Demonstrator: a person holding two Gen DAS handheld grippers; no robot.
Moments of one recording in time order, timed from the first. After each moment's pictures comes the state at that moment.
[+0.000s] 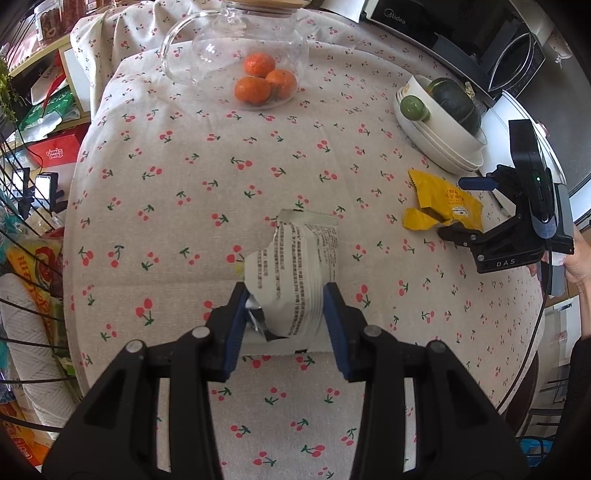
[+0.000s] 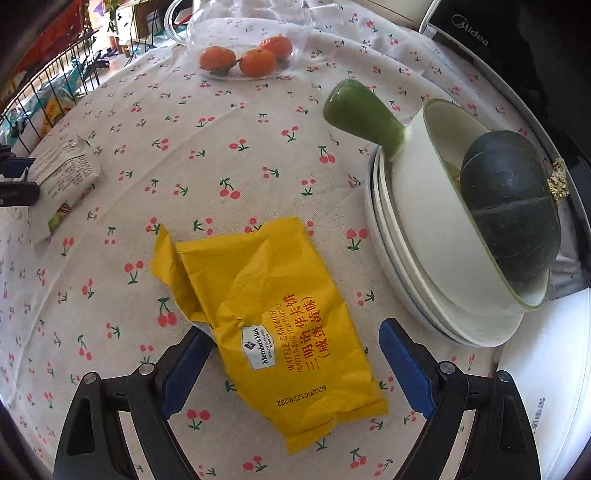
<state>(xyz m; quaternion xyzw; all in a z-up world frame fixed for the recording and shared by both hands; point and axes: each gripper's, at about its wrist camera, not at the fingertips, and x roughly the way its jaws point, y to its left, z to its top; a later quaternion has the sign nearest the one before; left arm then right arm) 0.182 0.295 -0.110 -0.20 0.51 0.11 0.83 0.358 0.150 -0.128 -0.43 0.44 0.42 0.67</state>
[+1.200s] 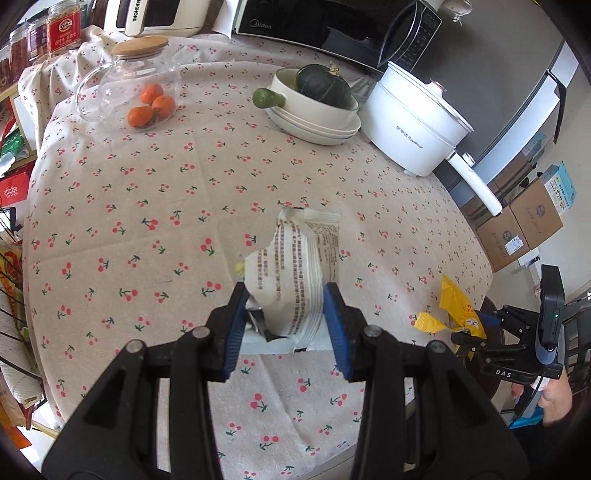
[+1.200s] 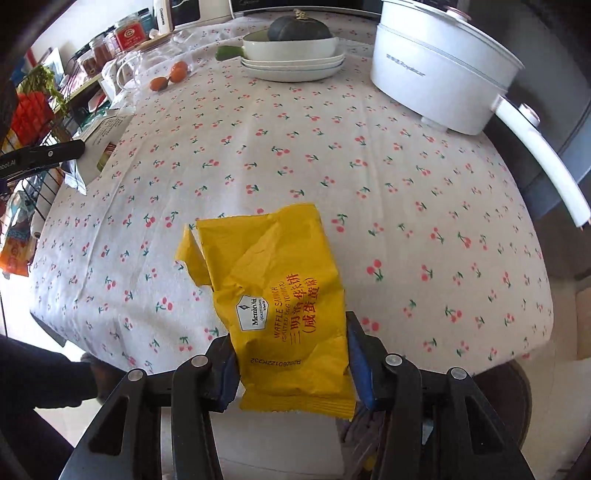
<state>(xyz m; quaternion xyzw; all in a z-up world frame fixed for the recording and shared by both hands) 0.144 0.189 -0.063 -0.17 0.47 -0.01 0.87 0.188 -0.114 -0.077 -0.18 0.54 0.26 0.78</state>
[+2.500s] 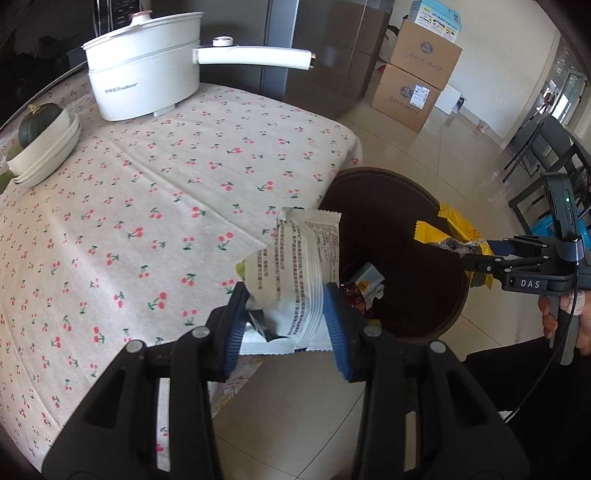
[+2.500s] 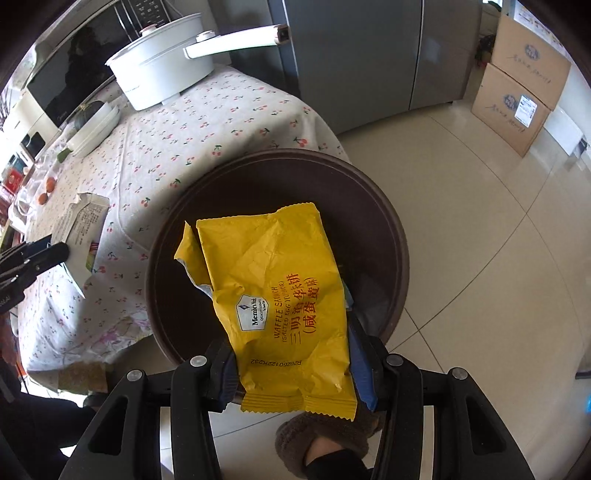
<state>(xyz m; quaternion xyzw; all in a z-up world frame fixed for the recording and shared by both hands) 0.131 -0.111 -0.080 0.06 0.49 -0.24 0.84 0.091 -0.397 -0.082 0.05 0.56 0.03 0.83</state>
